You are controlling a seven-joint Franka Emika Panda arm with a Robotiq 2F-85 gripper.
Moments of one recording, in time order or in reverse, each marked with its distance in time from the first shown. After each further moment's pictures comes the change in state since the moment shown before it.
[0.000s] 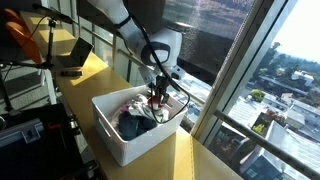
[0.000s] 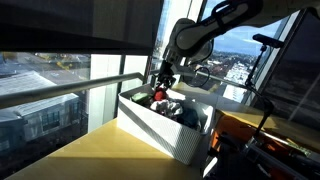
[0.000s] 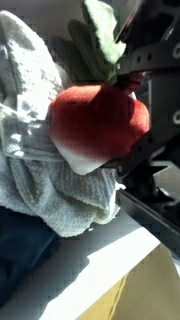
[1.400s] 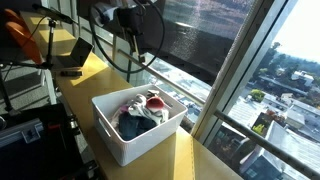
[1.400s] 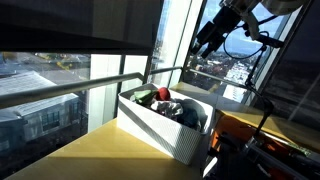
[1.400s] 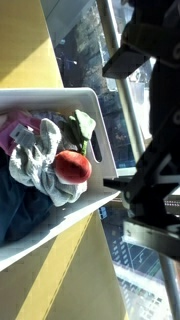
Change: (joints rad) arm -0.026 -0.808 0.073 -0.593 -0.004 0.045 -0.064
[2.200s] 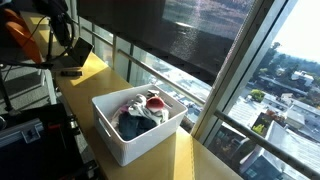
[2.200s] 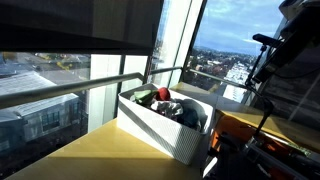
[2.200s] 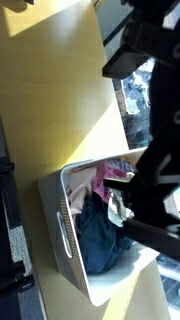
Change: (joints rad) arm 0.193 -0.575 0.108 -0.442 0.169 -0.190 0.092
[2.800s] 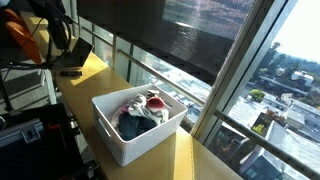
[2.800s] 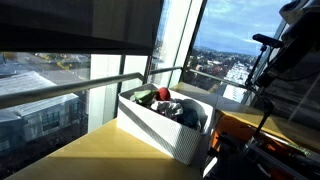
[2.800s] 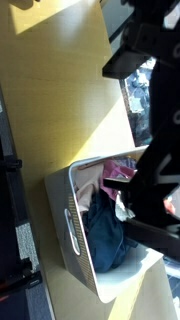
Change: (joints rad) arm 0.003 -0.019 -0.001 -0.029 0.002 -0.010 0.000
